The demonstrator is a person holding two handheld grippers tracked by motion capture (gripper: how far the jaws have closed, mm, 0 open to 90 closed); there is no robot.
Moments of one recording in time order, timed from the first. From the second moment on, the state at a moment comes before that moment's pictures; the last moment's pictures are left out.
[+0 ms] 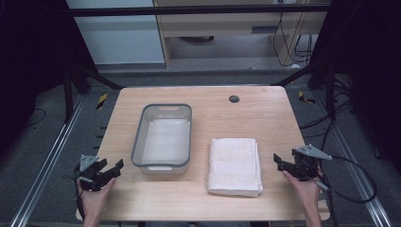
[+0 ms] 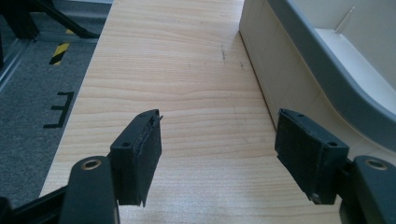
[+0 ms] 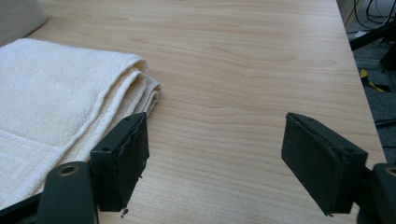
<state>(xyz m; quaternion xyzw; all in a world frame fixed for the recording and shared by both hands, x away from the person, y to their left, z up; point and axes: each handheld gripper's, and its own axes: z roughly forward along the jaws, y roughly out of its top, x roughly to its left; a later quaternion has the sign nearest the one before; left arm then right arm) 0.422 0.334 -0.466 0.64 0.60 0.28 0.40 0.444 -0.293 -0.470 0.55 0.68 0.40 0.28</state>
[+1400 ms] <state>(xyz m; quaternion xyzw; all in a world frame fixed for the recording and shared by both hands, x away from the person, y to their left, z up) 0.404 0.300 -0.428 0.64 0.55 0.28 0.46 0.438 -0.281 -0.440 0.53 0.67 0.45 0.28</state>
